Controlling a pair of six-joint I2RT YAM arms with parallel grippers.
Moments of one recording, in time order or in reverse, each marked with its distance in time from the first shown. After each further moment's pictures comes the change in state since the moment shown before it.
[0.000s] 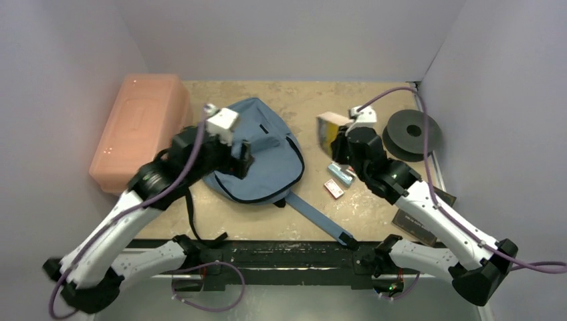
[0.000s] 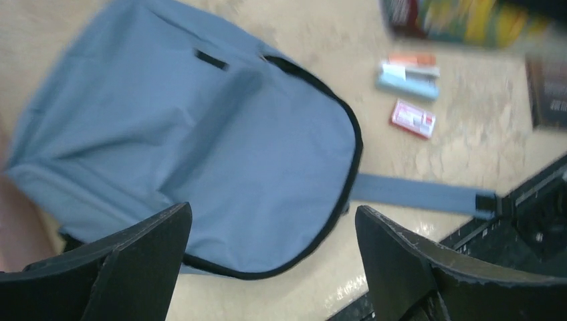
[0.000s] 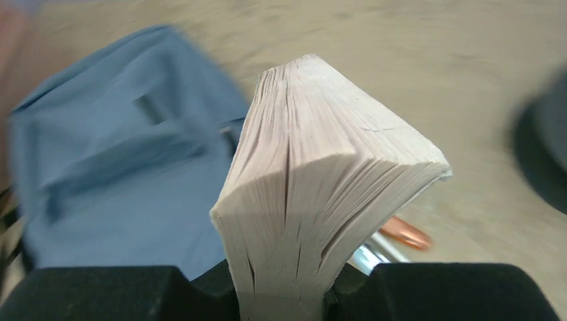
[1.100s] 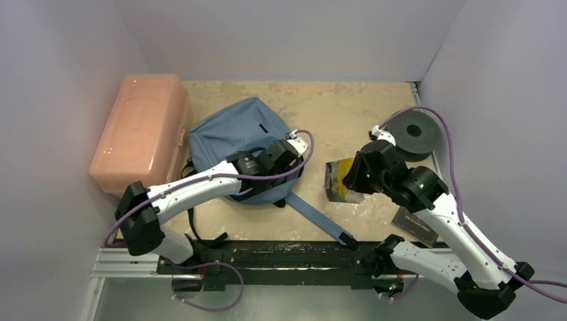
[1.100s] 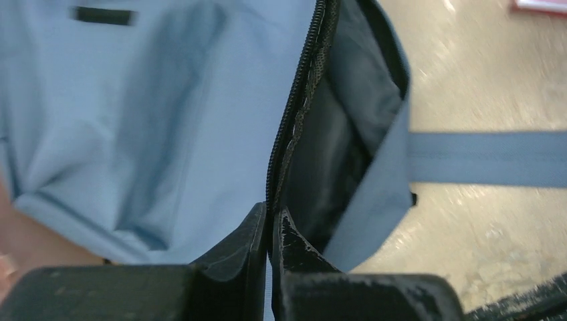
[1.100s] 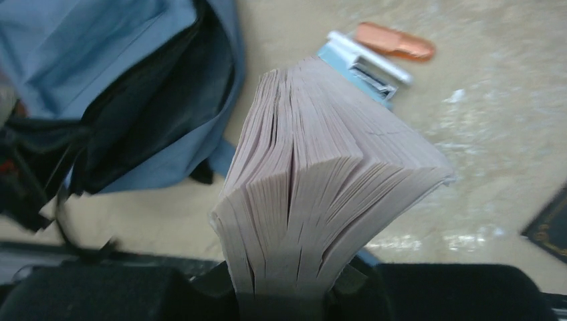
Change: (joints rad) left arm -0.290 0.644 -0.024 0.105 -0.271 0.129; right arm -0.024 -0.127 0.111 -0.660 0.025 0.399
